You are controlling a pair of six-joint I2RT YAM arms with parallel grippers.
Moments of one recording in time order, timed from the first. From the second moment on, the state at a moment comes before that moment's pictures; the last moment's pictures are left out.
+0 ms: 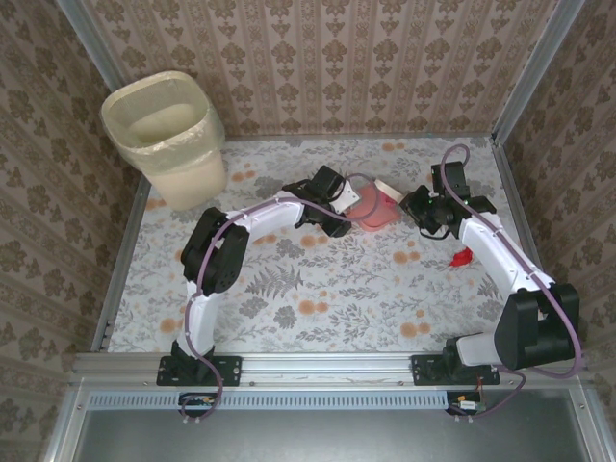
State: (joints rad) left arm -0.76 2.10 1.59 -0.50 0.16 0.21; right arm 0.11 1.37 1.06 -0.58 -0.18 0.92
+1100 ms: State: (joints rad) left arm -0.75 2.15 1.60 -0.54 0.15 0.23; right arm 0.08 1.54 1.19 -0.61 -0.12 0.84
